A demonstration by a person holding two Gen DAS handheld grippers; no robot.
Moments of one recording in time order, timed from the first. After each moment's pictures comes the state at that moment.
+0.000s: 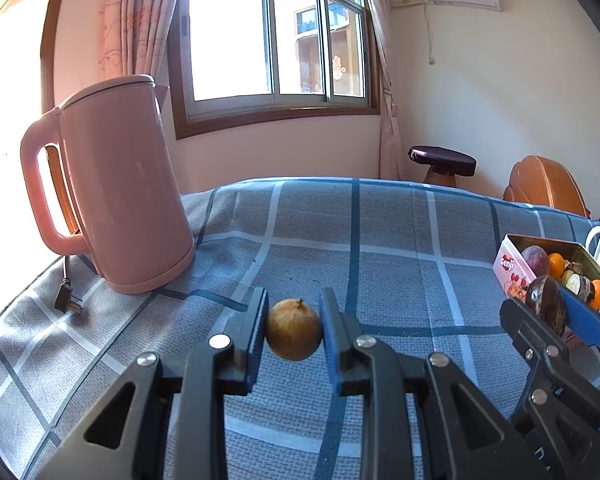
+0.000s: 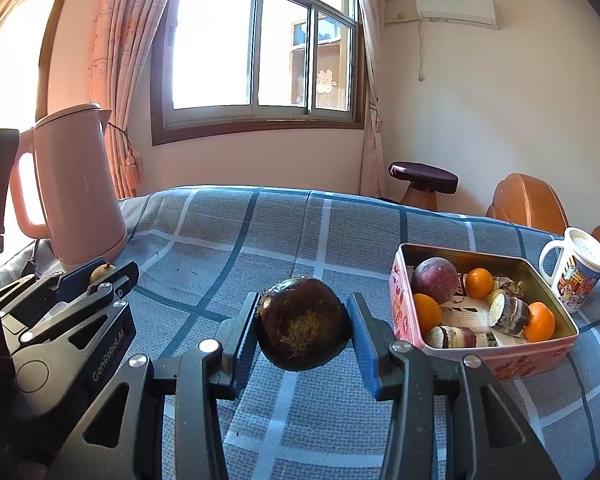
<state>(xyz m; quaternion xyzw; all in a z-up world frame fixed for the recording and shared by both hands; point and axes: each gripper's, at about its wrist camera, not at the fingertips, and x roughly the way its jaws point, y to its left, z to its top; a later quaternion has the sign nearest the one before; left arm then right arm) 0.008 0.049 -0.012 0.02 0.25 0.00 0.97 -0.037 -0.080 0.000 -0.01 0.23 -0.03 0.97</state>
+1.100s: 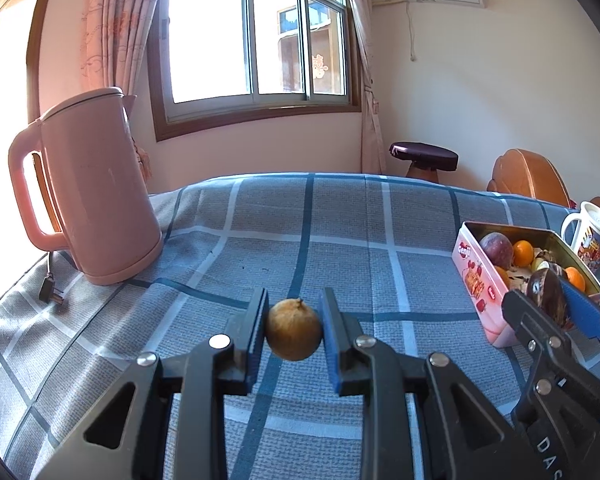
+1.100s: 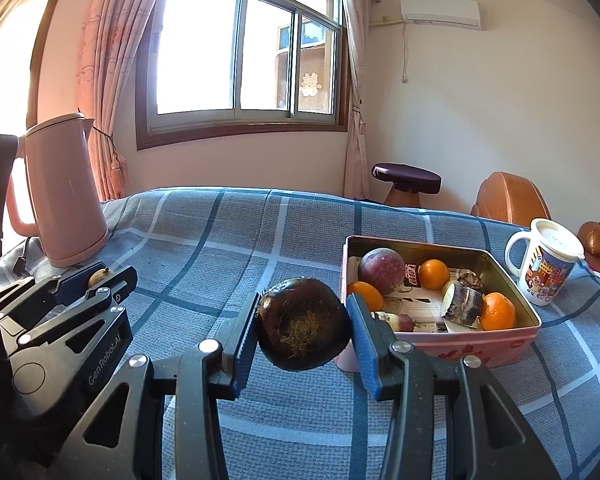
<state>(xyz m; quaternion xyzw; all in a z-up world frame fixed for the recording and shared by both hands) -0.011 0.006 -0.011 0.03 0.26 -0.02 0.97 -0.061 -0.122 0.003 -0.01 0.23 -0.05 0.97</state>
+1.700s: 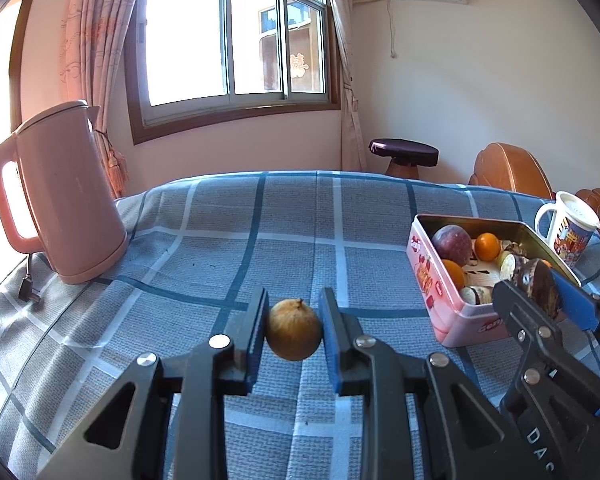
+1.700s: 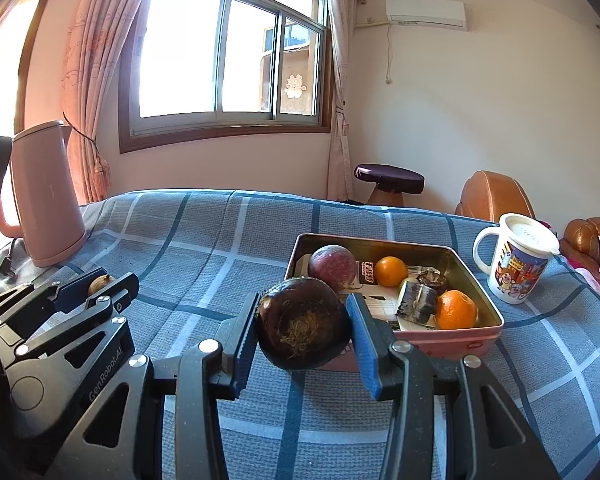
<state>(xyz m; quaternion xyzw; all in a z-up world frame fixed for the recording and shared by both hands) -0.023 -0.041 -0.010 0.03 0.26 -0.05 0.96 -0.074 -0.161 0.004 -0.01 0.22 -0.08 0.97</state>
